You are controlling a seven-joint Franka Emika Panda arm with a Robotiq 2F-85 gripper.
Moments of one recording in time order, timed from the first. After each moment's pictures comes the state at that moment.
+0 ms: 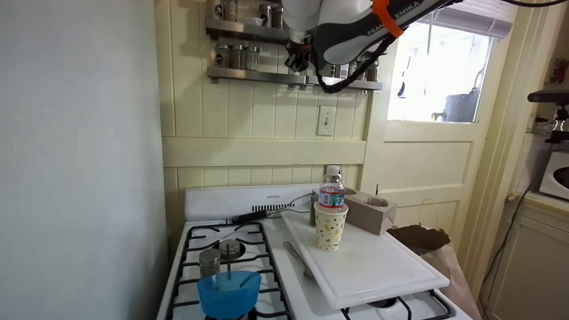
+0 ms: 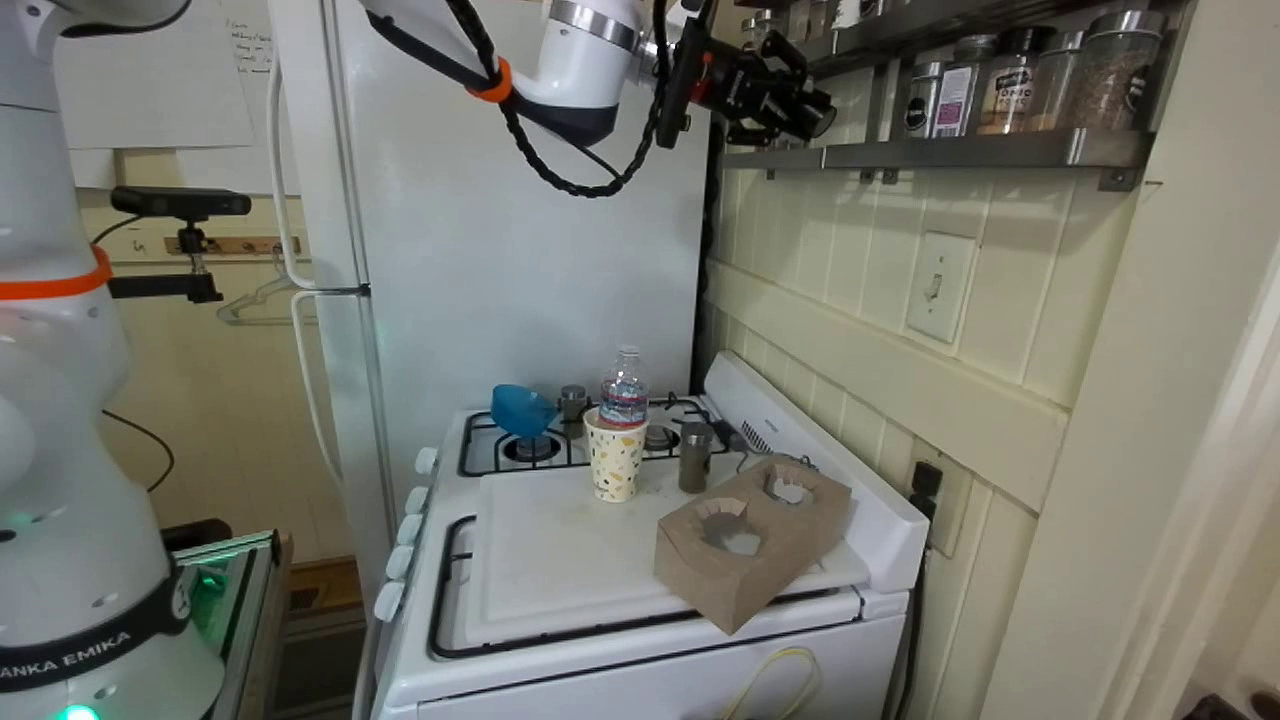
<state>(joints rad) 0.07 0.07 0.09 -1.67 -1.32 2.42 0.46</state>
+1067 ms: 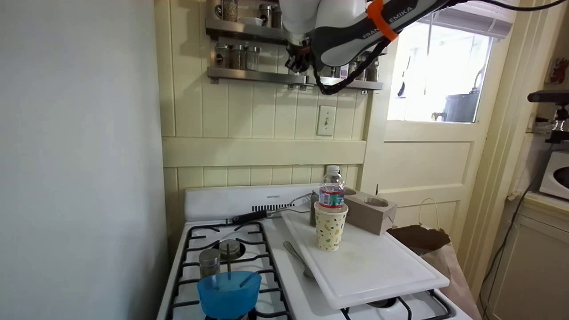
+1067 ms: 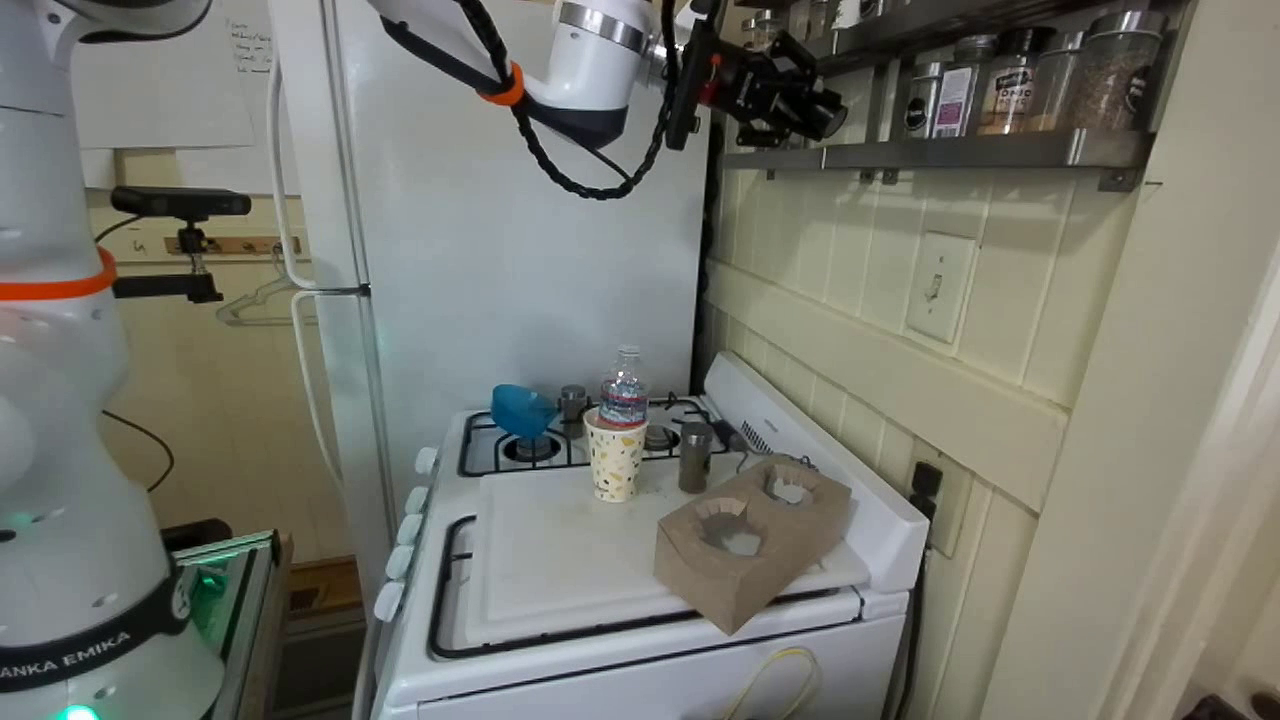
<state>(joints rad) 0.07 0.10 0.09 -1.63 -1.34 2.39 0.46</state>
